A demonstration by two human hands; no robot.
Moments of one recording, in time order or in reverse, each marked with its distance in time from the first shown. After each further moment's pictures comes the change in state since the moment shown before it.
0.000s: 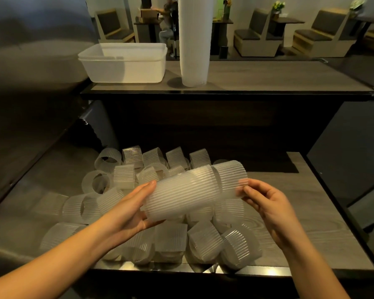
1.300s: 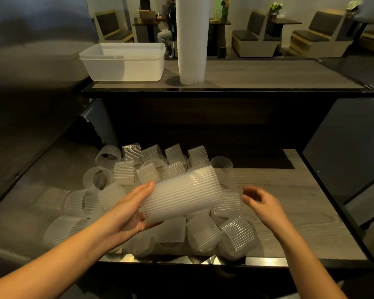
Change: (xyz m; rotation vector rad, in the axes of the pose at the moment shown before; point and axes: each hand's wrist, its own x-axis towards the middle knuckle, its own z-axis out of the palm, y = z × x) left_hand -0.015 -0.010 0.001 -0.026 -0.016 -0.027; right_hand 0.008 0.034 -0.025 -0.709 0.044 0.074
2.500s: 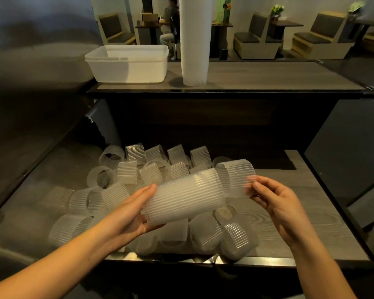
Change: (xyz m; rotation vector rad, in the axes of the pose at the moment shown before) left_hand -0.013 -0.001 0.001 -0.020 -0.009 -0.020; right_hand -0.032 -0.036 -0.019 0.757 -0.027 -0.092
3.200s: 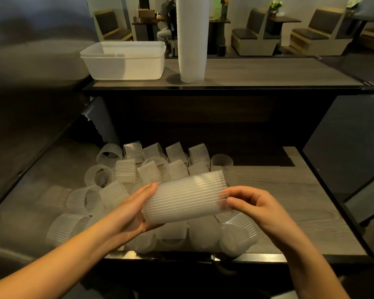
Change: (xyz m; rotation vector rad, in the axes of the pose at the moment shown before) left_hand 0.004 -0.001 0.002 0.005 -0.017 -0.017; right_hand -0.021 -0.013 0.029 -0.271 -0.311 0.002
